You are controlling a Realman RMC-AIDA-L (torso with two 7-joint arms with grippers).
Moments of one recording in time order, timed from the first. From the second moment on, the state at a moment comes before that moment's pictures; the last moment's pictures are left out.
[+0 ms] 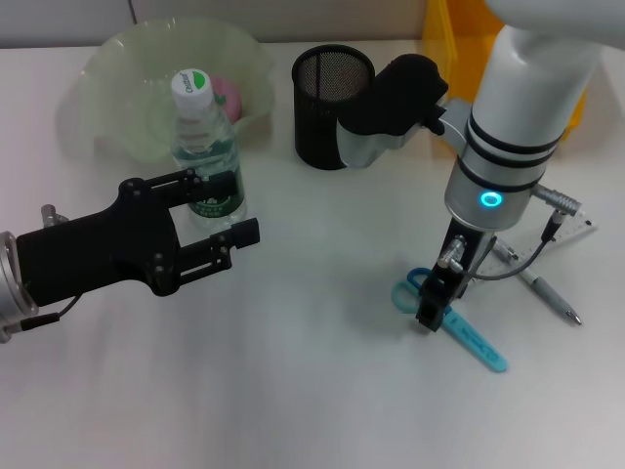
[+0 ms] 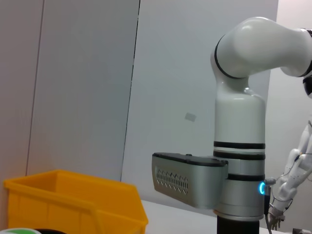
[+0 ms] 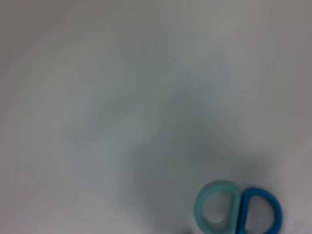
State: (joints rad) left arm -0.34 -2.07 0.92 0.62 1.59 1.68 -1.10; right arm 1.08 2.09 -1.71 -0.70 -2.51 -1.49 2.79
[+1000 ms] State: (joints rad) left arm -0.34 -2.07 0.92 0.62 1.58 1.68 -1.10; right arm 1.07 2.09 -1.75 -0.70 -2.49 -1.49 2.79
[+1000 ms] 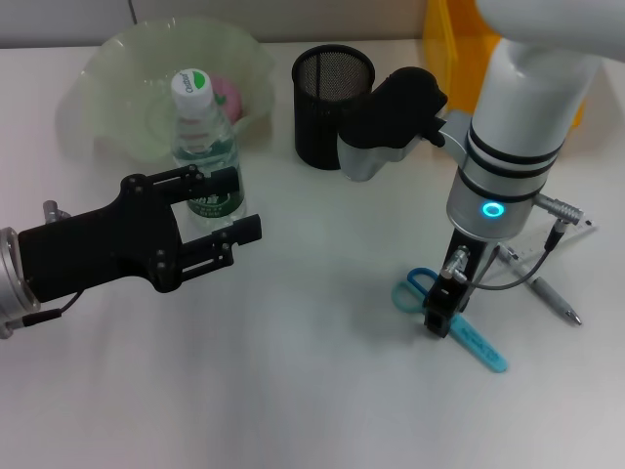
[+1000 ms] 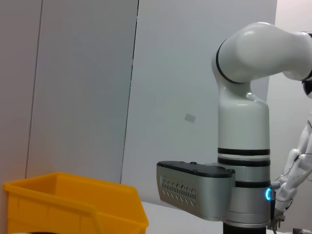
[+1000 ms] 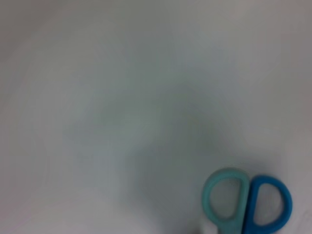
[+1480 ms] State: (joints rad) left arm -0.34 -2.07 0.92 0.62 1.58 1.68 -1.10; right arm 1.08 2.09 -1.75 -0.70 -2.47 -1.49 2.79
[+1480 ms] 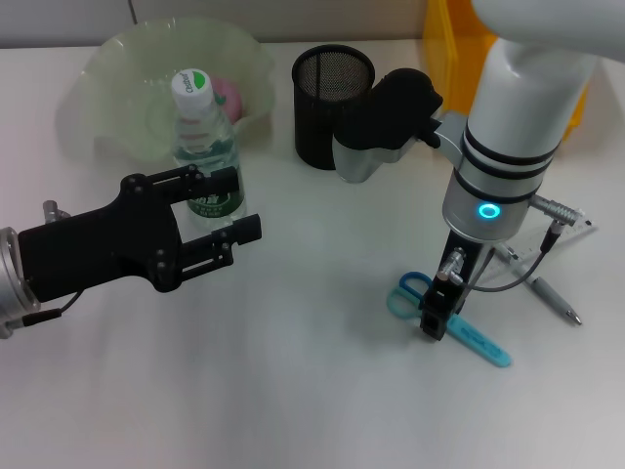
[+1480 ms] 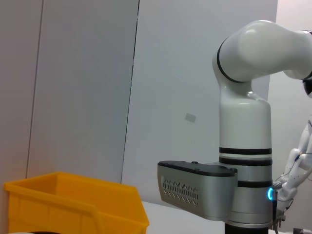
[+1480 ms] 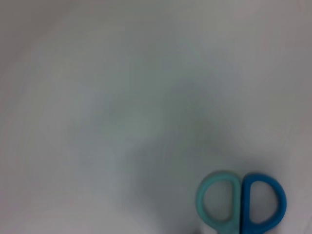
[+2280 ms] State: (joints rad) left arm -0.35 -2.07 0.92 0.62 1.58 1.68 -1.10; right arm 1.07 2.09 -1.79 -0.70 -2.47 -1.48 2.79
